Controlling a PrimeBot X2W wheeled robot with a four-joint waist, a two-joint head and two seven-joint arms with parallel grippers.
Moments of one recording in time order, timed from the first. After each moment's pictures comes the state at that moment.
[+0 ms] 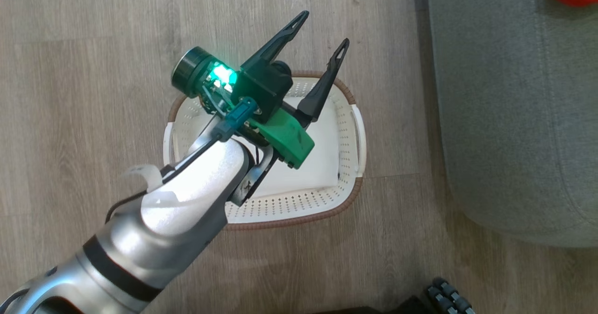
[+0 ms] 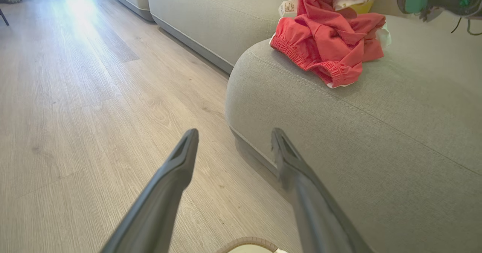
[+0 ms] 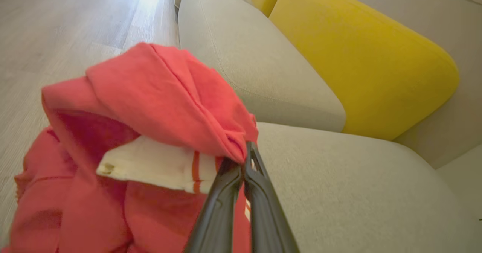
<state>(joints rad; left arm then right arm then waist) -0.81 0.22 -0.90 0.23 -0.42 0.17 -0.13 -1.24 -0.44 -0.38 1.08 -0.35 0.13 -0.25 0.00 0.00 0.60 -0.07</state>
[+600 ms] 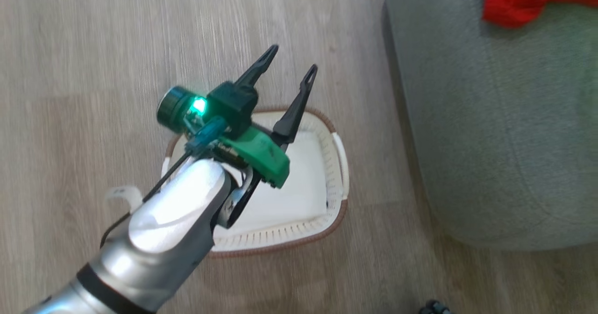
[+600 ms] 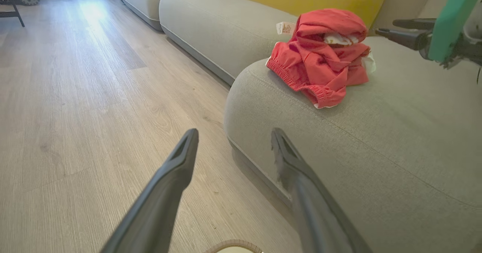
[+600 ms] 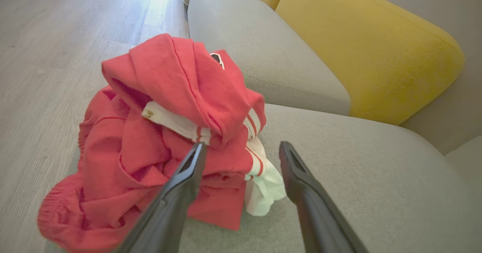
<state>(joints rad) -0.70 0.25 -0.86 0.25 -0.52 0.18 -0.17 -1.05 -0.34 -0.33 1.07 -0.31 0.13 -0.25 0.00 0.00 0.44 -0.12</state>
